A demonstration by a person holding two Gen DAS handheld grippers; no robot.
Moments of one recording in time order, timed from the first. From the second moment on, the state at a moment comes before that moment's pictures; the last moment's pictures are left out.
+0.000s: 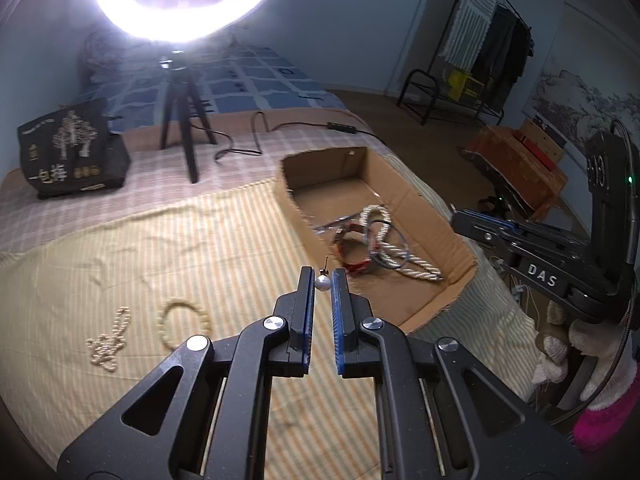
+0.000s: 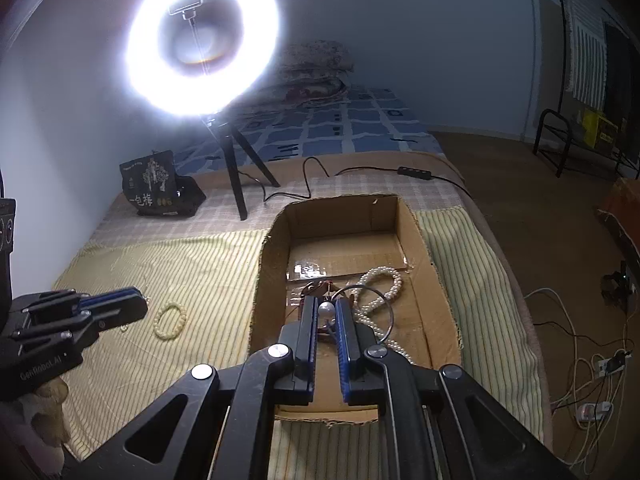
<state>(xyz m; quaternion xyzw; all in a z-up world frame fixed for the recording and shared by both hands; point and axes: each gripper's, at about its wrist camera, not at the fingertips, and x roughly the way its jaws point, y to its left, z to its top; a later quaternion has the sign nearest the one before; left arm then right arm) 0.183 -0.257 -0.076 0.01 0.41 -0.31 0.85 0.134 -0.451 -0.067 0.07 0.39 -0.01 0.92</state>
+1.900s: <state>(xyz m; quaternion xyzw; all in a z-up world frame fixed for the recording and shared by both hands) 0.174 -0.320 -0.097 0.05 0.43 -0.34 0.84 0.145 -0.475 -0.060 0.09 0.35 -0.08 0.93</state>
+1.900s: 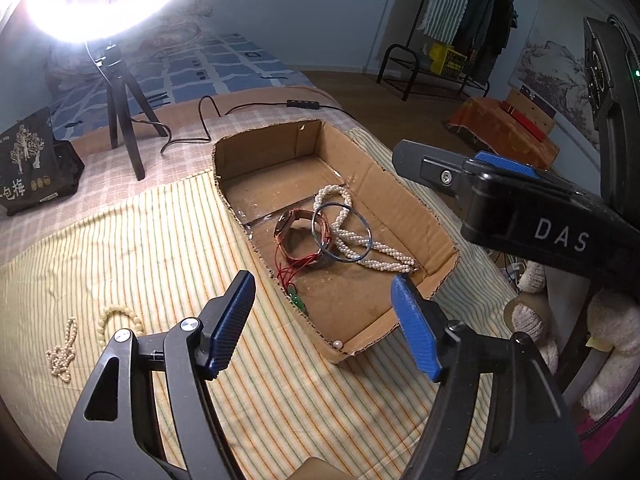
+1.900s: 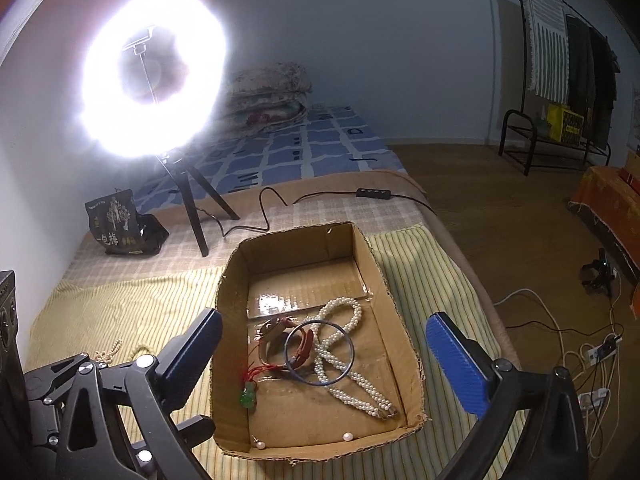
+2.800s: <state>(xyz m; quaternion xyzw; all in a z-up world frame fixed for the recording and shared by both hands) 0.188 -0.226 -0.080 0.03 0.41 -0.28 0.87 0.170 -0.407 -0.046 0.08 0.35 -0.03 0.93</state>
